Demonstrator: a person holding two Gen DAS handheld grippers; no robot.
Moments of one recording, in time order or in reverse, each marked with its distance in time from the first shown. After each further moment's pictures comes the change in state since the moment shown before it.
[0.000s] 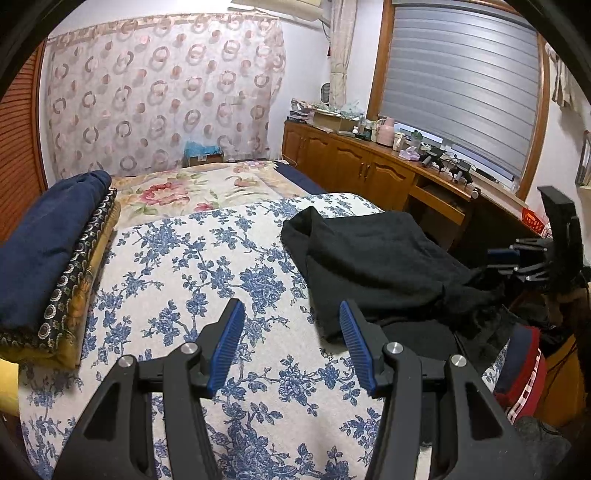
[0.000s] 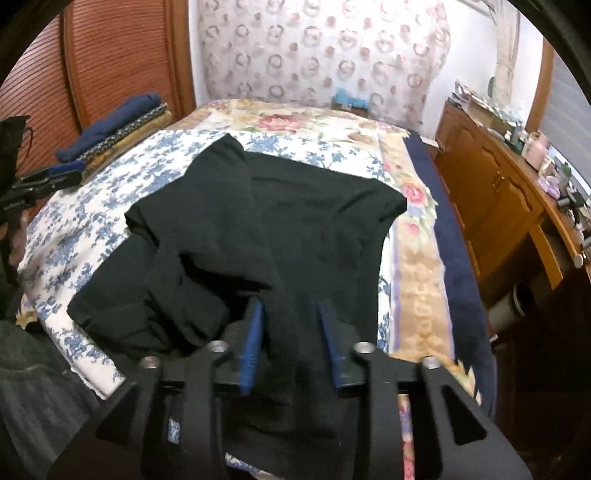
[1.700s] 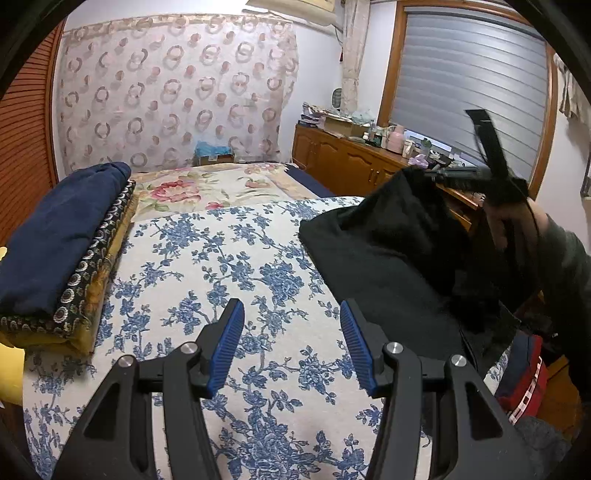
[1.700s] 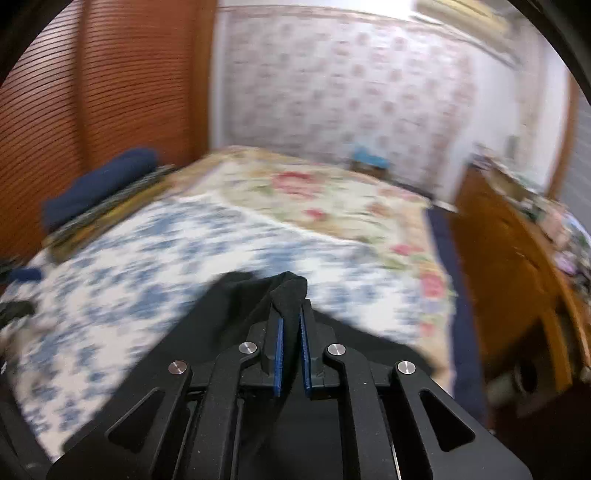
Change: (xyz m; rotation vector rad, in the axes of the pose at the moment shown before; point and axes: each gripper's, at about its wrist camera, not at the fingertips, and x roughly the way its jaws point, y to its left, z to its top) left arm -0.010 0.019 -0.011 -0.040 -0.015 0.016; right arm 0.060 0.006 0.141 -0.083 -0.171 -0.025
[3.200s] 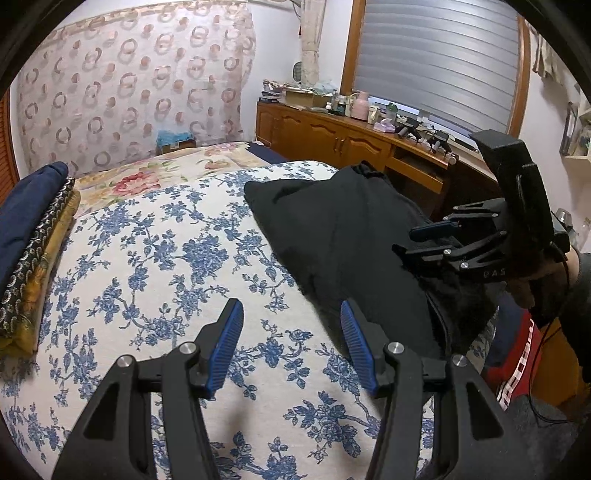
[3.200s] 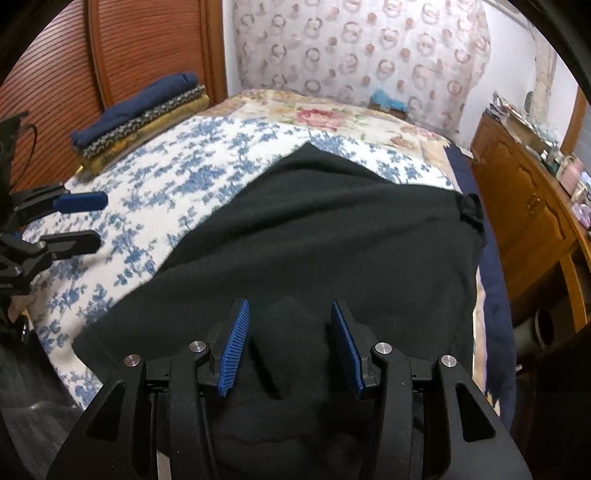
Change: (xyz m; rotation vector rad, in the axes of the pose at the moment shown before) left arm 0.031 -0.068 -0.018 0.110 0.096 -0.087; right arm -0.018 0.064 -0.108 0.008 0.215 0.118
